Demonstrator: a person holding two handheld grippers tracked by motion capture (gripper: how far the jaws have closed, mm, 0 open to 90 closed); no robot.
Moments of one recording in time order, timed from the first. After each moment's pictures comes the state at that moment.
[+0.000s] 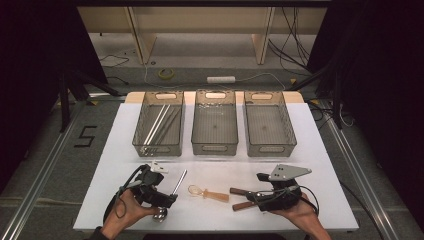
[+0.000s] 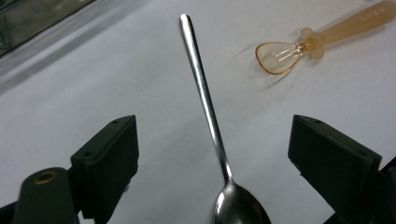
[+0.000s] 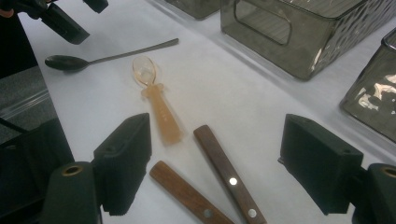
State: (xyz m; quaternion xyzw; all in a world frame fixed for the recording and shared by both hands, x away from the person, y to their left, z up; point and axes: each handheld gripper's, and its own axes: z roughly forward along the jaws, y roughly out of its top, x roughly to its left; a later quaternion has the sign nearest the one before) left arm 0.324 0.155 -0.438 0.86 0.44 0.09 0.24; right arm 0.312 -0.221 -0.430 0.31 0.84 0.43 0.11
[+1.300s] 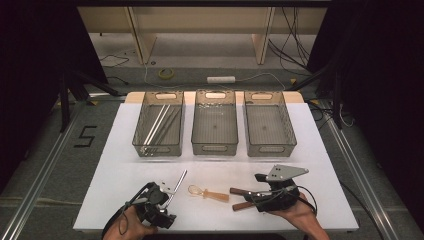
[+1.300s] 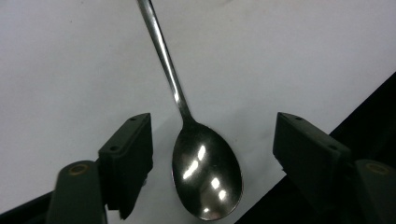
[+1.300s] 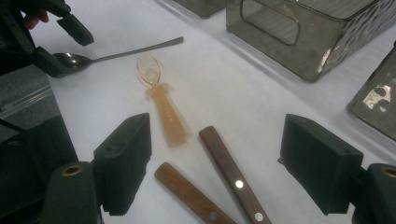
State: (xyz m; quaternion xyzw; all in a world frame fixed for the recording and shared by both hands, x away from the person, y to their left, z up) left arm 0.292 0.143 -0.459 0.90 0.40 0.07 0.17; right arm 0.312 -0.215 -0.429 0.30 0.85 0.43 0.10
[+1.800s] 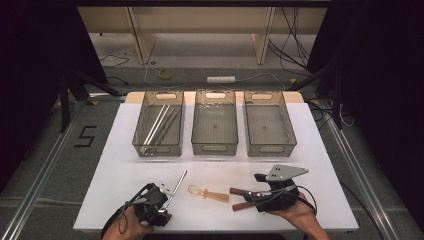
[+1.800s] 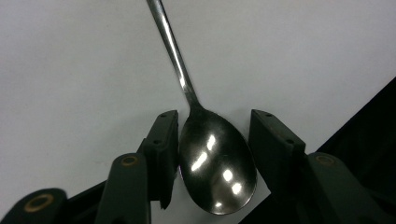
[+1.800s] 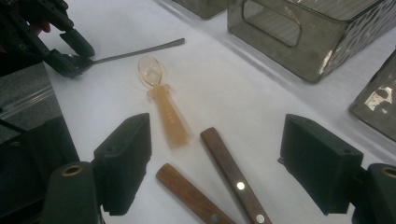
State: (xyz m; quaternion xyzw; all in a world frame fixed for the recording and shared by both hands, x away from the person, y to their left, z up) left arm 0.295 0.147 -0.466 0.91 0.39 0.06 0.15; right arm 0.312 -0.215 -0.428 0.30 0.85 0.43 0.10
